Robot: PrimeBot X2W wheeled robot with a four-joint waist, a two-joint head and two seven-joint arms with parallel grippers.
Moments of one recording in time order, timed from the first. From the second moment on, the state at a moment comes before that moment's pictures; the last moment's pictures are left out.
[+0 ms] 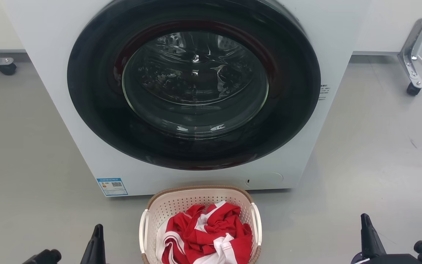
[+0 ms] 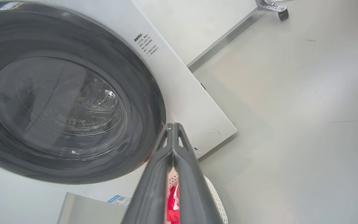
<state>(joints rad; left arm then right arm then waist) 0.06 0.08 -0.08 0.19 -0.74 0.02 -0.08 0.05 -0.05 0.06 0.15 0.78 -0.02 -0.09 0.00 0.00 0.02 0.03</state>
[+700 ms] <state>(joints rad) 0.02 0.07 -0.01 0.23 -1.06 -0.03 -0.01 0.00 -0.05 -0.01 0.21 1.08 0.03 -0.02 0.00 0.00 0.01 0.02</state>
